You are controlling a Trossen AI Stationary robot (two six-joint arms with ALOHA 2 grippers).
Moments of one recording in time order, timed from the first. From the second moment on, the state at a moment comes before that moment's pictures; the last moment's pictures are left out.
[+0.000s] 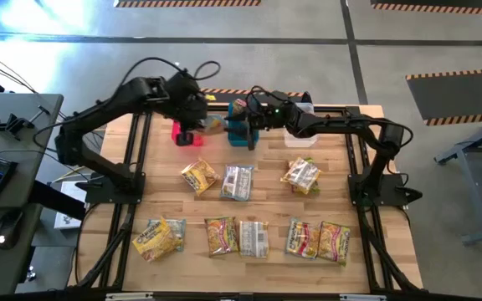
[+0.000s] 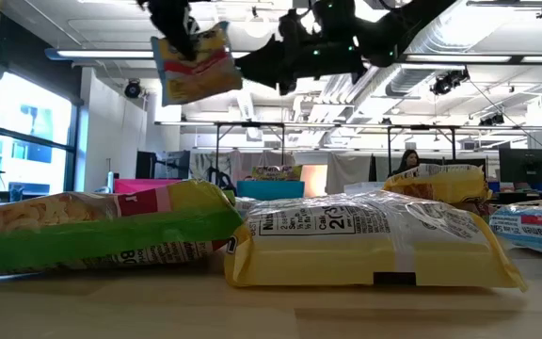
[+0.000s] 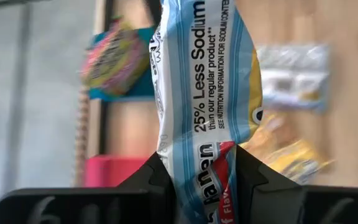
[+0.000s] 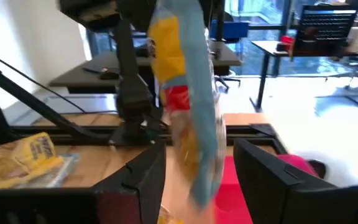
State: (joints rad) left arm 0.46 1.41 1.61 -1.22 -0.01 0.53; right arm -0.41 1.76 1.20 0.47 -0.46 -0.05
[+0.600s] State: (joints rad) left arm 0.93 1.52 1.32 -0.87 0.06 1.16; right arm -0.46 1.60 1.20 0.09 -0.35 -0.26
